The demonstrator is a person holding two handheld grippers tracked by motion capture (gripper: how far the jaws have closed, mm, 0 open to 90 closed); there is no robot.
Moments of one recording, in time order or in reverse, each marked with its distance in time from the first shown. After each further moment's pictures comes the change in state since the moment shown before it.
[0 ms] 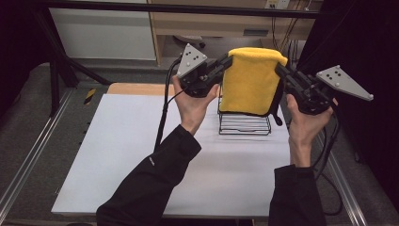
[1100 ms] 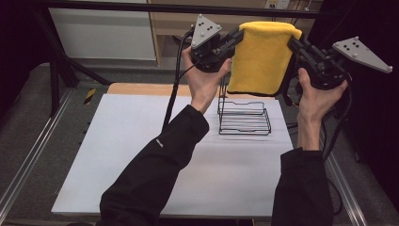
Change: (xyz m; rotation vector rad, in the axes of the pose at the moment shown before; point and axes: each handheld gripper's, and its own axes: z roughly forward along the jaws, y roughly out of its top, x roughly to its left) left arm 0.005 0.042 0.038 -0.027 0.022 0.046; right arm -0.027 0.039 0.024 -0.056 -0.038 -0.013
